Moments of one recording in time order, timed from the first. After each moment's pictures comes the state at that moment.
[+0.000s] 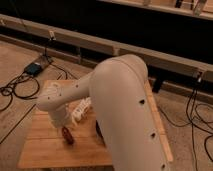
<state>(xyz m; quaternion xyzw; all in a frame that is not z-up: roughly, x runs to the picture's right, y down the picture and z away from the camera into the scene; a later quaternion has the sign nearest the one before) -0.212 0.229 0.775 -0.32 0.25 0.52 0.75</state>
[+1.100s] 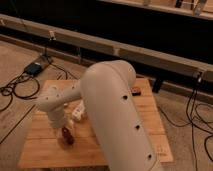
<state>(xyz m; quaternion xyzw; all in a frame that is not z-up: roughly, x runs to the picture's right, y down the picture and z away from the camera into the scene) -0.233 0.248 0.800 -0.35 0.26 0.48 0.76</state>
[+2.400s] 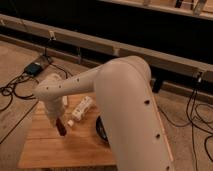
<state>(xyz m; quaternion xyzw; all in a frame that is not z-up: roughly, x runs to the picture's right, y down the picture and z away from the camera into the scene) -0.246 0.163 0.761 -0.35 0.15 0.51 0.77</state>
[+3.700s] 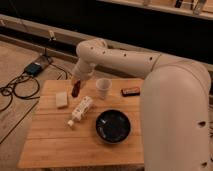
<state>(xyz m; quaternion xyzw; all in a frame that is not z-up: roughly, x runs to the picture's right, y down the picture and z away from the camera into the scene) -0.137 -0.028 0.776 -0.33 0.11 0.80 0.50</state>
